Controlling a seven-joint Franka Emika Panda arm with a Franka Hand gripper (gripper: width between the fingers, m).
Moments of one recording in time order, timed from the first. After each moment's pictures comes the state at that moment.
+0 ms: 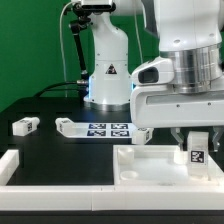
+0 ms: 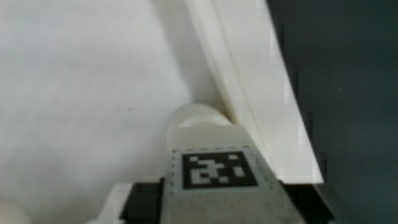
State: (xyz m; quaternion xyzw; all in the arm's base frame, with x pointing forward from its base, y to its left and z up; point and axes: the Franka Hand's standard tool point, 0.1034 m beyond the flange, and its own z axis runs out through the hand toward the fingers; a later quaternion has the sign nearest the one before) arm 0.619 0.118 0.073 -0.96 0.25 0.03 0.08
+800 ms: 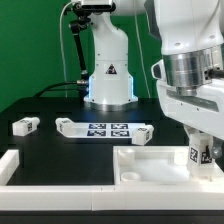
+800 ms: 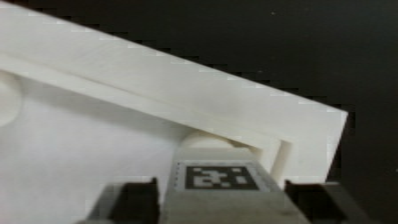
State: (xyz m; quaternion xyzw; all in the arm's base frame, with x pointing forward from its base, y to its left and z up) arm 0.622 0.123 0.070 -0.83 0.54 0.04 0.10
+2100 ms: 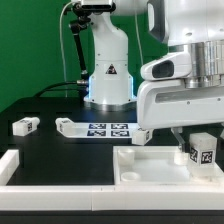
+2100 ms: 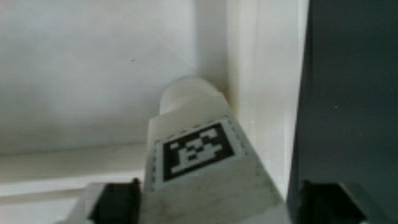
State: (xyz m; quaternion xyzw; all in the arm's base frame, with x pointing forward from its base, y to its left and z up) arm 0.623 0.121 0.075 -1.00 0.02 -0.05 0.06
